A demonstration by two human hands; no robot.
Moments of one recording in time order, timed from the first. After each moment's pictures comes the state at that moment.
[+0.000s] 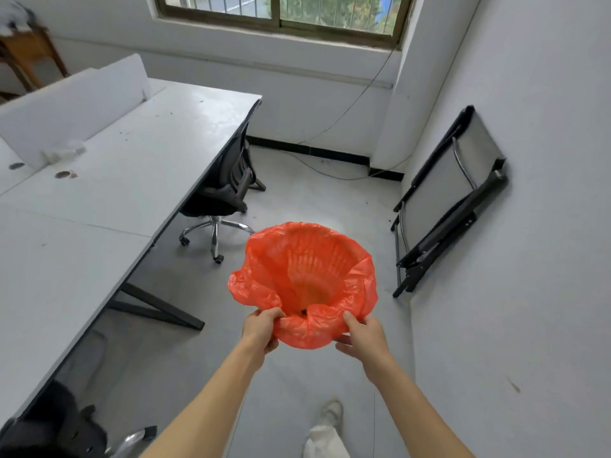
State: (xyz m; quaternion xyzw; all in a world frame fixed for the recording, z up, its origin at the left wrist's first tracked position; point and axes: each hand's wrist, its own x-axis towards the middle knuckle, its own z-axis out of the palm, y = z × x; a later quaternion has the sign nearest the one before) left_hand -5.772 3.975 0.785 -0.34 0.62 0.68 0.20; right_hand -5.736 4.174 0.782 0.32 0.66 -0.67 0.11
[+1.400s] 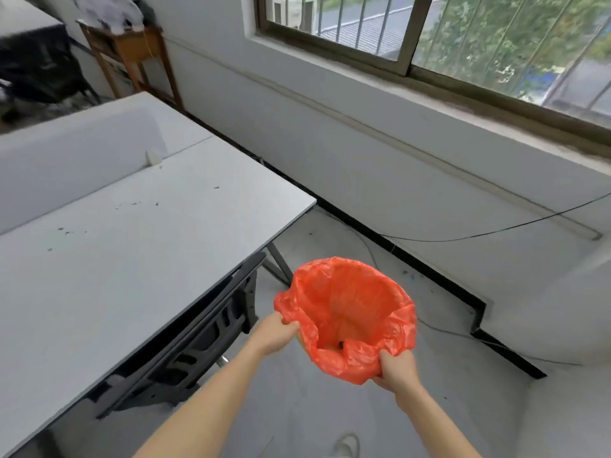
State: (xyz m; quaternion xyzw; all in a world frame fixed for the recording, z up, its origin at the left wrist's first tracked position) left_hand -6.781 4.046 0.775 -0.31 0.82 0.43 0.23; right_hand -6.843 4.298 0.703 0.23 0.77 -0.54 0.24
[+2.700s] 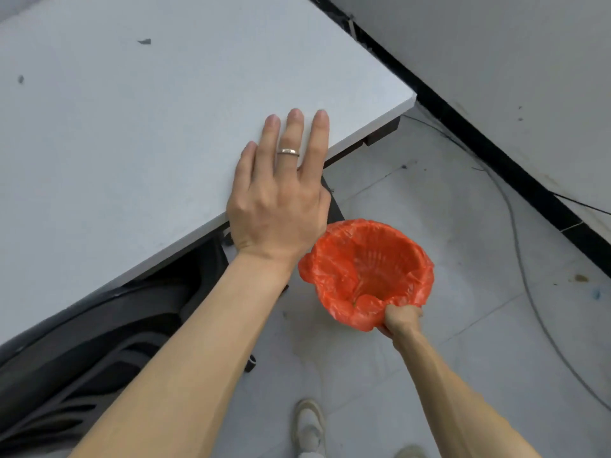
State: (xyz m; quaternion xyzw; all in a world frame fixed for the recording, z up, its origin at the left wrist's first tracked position) left_hand -7.116 3.920 0.513 -0.24 0.91 -0.24 -0.25; right_hand -7.169 4.108 0.212 0.27 0.77 -0.41 0.42
